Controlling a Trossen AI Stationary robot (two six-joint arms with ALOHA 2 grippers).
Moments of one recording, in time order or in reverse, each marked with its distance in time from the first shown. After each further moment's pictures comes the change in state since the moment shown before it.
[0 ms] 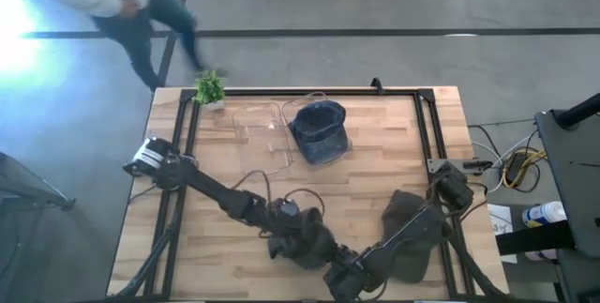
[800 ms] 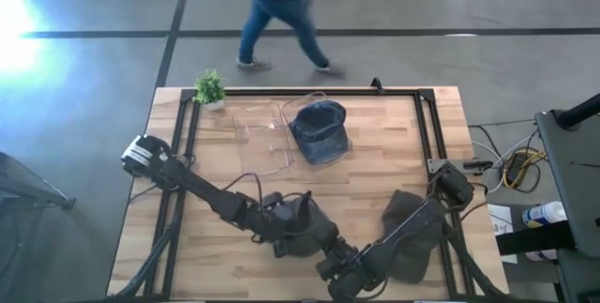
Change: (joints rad) left arm -0.038 -0.087 0.006 -0.095 -0.198 0.172; right arm -0.030 -0.049 0.016 0.053 0.378 0.135
